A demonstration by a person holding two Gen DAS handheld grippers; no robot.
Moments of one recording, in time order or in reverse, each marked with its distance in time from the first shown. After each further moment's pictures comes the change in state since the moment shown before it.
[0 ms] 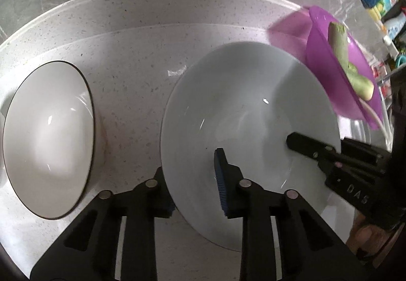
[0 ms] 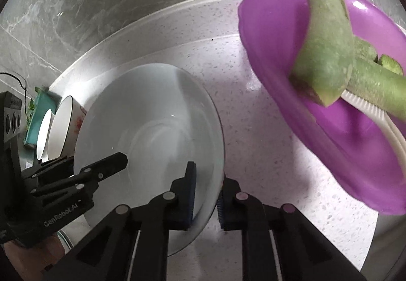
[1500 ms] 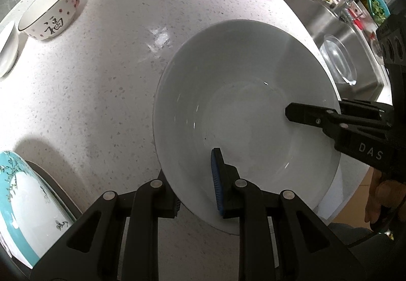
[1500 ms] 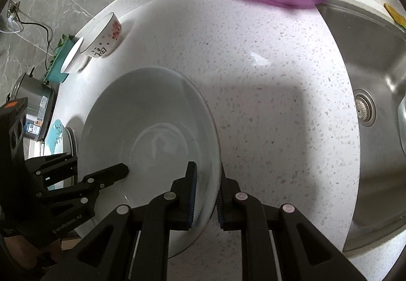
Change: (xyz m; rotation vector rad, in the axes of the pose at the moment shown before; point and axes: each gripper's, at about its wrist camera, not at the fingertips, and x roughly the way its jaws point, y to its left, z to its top) left arm -0.030 -0.098 -0.201 0.126 0.095 -0.007; right arm -0.068 -0.023 -0.181 -0.032 0.083 0.057
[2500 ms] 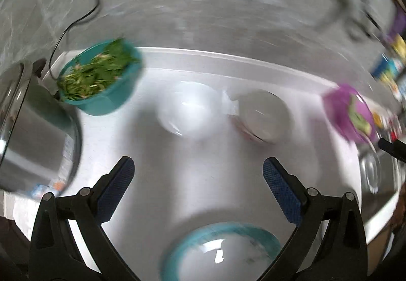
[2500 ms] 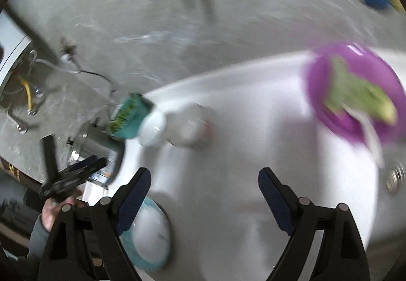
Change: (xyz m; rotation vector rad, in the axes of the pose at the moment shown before) left arm -0.216 0.294 0.032 -0.393 -0.342 0.224; right arm -0.092 0.122 0.157 -0.136 -0.243 0.301
